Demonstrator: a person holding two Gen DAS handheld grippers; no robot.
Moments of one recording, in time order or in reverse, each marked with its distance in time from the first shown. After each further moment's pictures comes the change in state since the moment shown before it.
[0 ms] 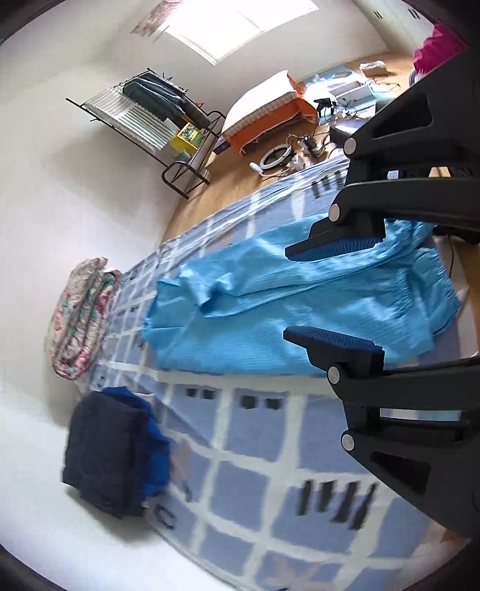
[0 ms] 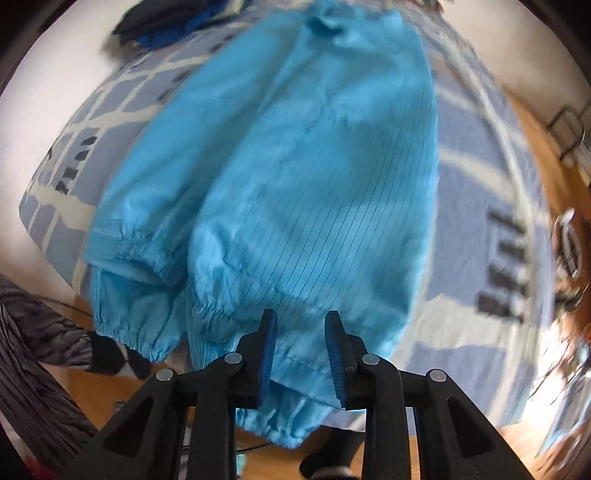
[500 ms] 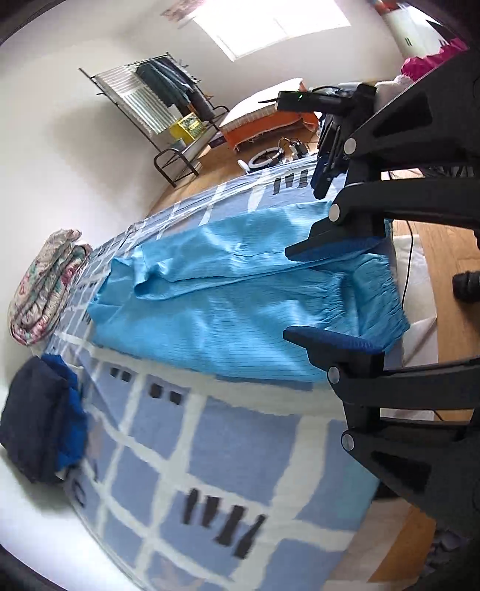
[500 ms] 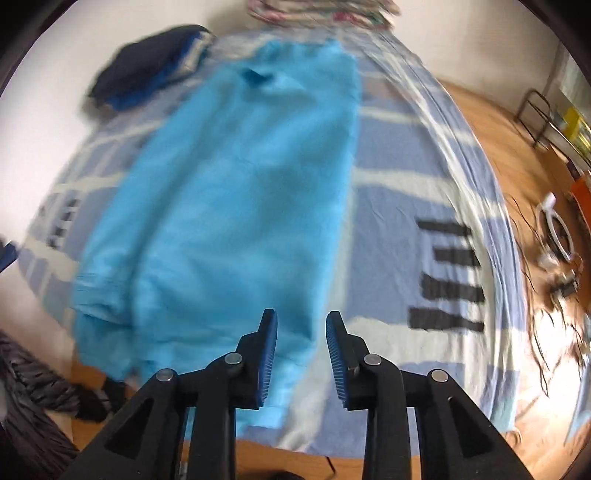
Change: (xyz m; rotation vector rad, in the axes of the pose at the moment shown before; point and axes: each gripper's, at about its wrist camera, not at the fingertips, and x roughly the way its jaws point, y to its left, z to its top) left arm 0.019 0.006 -0.097 -0.161 0.108 0.001; right arm -0.016 -0.049 -0.012 0.091 -0.157 0.025
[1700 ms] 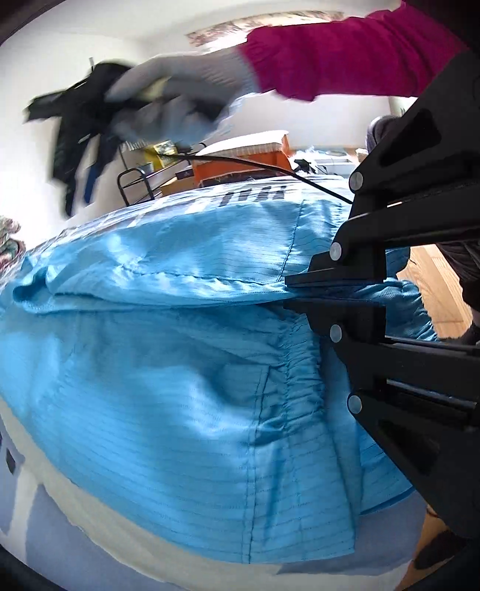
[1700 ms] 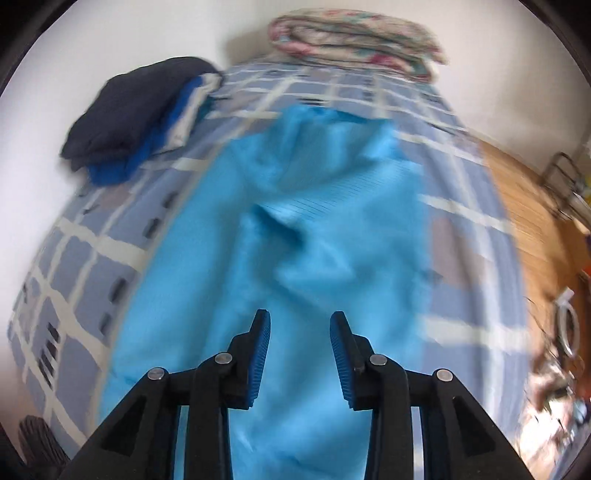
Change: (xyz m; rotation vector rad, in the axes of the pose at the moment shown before) left arm 0.151 -0.007 -0.071 -0.168 0.268 -0.226; right arm 0.064 -0.003 0.219 -0.033 -0.056 -0.089
